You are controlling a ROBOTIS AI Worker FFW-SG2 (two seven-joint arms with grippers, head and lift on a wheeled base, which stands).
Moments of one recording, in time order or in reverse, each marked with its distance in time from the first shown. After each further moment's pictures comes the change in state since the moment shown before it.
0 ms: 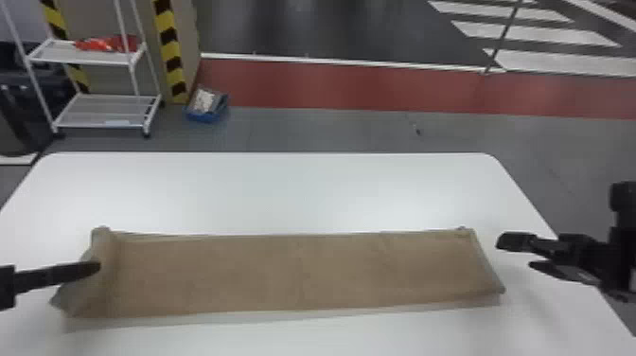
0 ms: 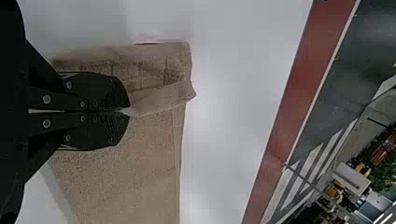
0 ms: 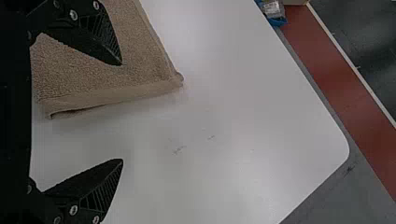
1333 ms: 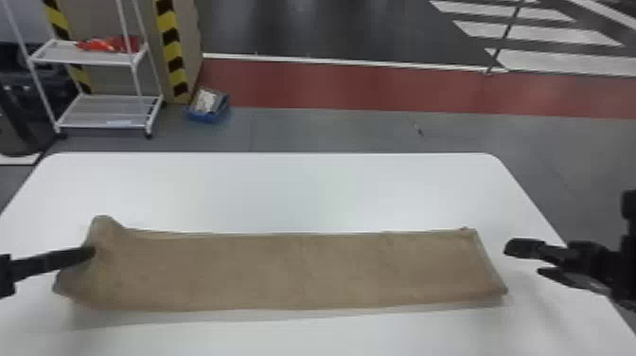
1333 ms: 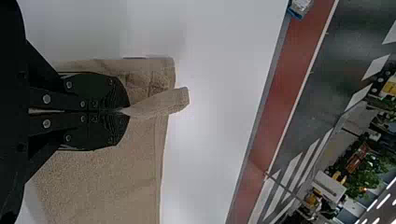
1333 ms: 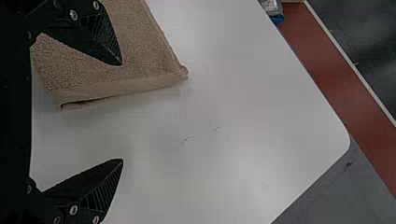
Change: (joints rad) left arm -0.013 -0.037 0.052 -0.014 0.025 -0.045 0.062; right arm 0.033 0.003 -0.026 -0.026 -0.007 0.000 0.003
